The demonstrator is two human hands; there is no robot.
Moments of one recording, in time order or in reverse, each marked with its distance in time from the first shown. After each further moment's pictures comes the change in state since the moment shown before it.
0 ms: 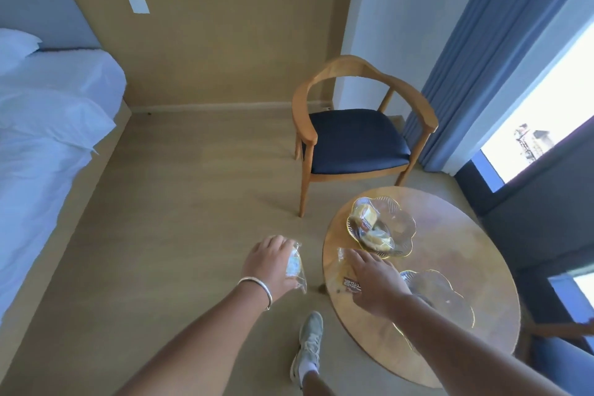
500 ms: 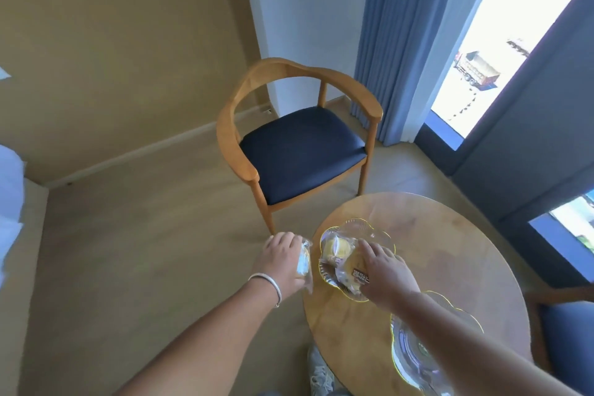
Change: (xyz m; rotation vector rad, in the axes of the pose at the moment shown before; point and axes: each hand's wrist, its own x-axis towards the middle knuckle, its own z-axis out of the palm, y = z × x) left_hand 0.239 0.051 -0.016 0.169 -0.110 0.309; right_hand 0.108 0.126 -0.028 0.195 0.111 0.370
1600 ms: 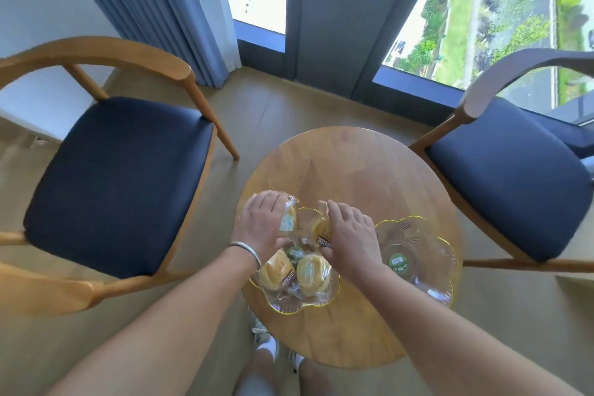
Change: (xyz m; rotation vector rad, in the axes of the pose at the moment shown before) left_hand 0.253 0.069 0.076 0.126 -0.115 0.842; right_hand 0.070 0.052 0.060 0.238 0.199 0.819
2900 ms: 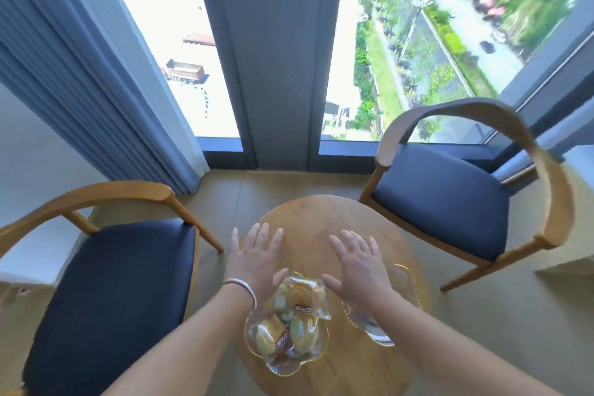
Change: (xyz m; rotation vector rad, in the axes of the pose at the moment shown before) left_hand 0.004 0.047 -0.141 0.312 -0.020 0.129; right_hand -0.066 0.022 -0.112 -0.033 0.182 0.193
